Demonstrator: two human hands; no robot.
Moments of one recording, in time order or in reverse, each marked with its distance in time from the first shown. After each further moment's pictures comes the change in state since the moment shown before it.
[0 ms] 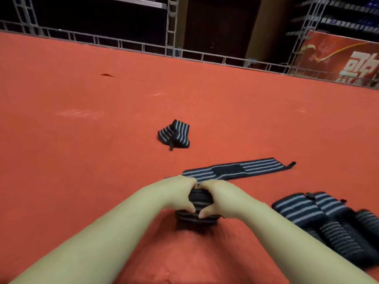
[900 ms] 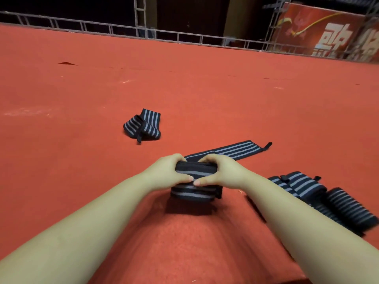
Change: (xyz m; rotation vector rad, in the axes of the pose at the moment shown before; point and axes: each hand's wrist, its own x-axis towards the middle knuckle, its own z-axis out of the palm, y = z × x) left_hand 0.075 0.022 0.007 -0.540 0.148 -0.012; right_hand 0.004 0.103 -0.013 0.557 0.123 0.185
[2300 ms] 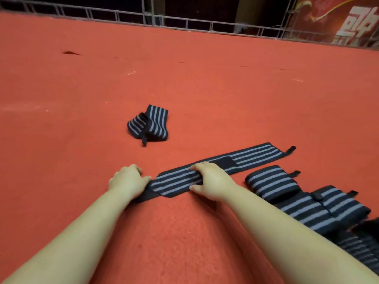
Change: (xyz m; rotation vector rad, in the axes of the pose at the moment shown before) left_hand 0.034 -0.111 -0.018 0.346 0.223 -0.645; right_hand 0.090 0.025 0.059 -0.418 0.019 -0.076
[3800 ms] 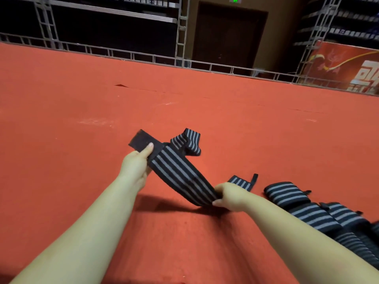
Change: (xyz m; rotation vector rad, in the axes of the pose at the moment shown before) left_hand -0.088 -0.066 -0.107 -1.723 0.133 -0.008; right_hand -0.069 -0.094 -0.029 -0.070 -0.222 0.032
